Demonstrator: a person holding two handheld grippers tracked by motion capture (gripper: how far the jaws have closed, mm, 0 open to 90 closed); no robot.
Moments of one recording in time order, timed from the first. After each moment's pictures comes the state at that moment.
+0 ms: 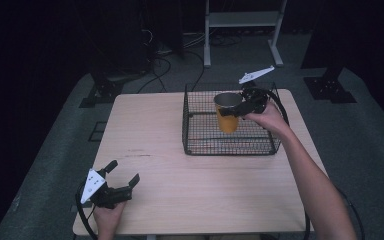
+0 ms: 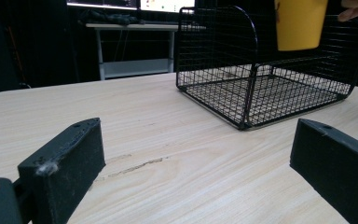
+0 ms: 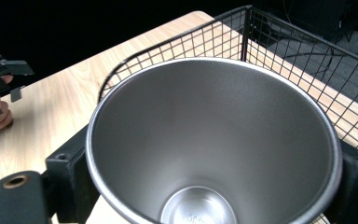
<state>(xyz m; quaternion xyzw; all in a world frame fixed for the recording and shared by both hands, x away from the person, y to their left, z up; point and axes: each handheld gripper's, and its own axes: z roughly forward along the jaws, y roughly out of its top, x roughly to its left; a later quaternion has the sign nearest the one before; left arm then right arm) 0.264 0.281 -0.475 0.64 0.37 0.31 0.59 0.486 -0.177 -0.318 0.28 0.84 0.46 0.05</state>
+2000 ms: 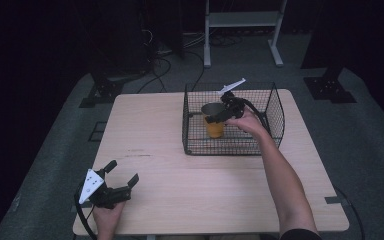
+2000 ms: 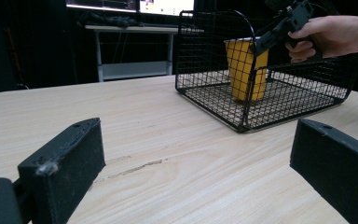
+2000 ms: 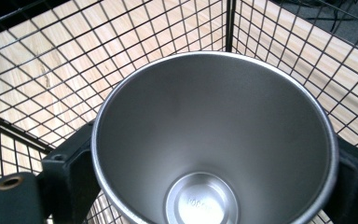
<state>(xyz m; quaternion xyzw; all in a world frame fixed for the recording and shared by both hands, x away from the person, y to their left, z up) 0.264 0.283 -0.475 0.64 0.38 0.31 0.60 0.539 -0.134 -0.398 0.29 0.86 0.41 0.05</state>
